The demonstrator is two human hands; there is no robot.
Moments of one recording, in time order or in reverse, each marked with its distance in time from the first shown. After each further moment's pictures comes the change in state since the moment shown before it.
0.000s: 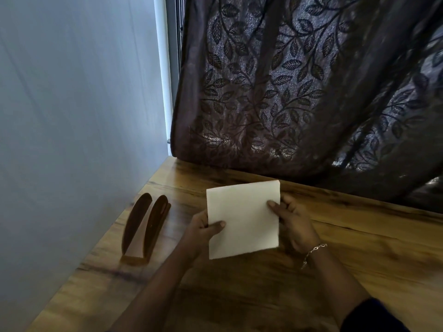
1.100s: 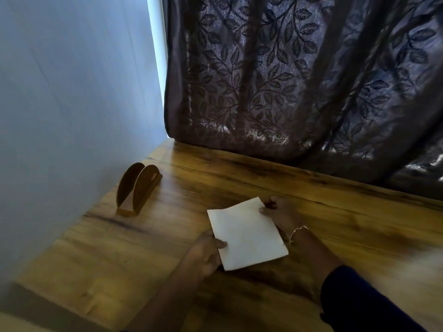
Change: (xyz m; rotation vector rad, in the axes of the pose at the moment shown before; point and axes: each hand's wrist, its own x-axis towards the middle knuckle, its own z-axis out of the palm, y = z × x) left_hand -0.071 -0.033 0.111 -0.525 0.174 -0.541; right_hand -0.029 0.031 -0.076 -0.727 -0.055 0.086
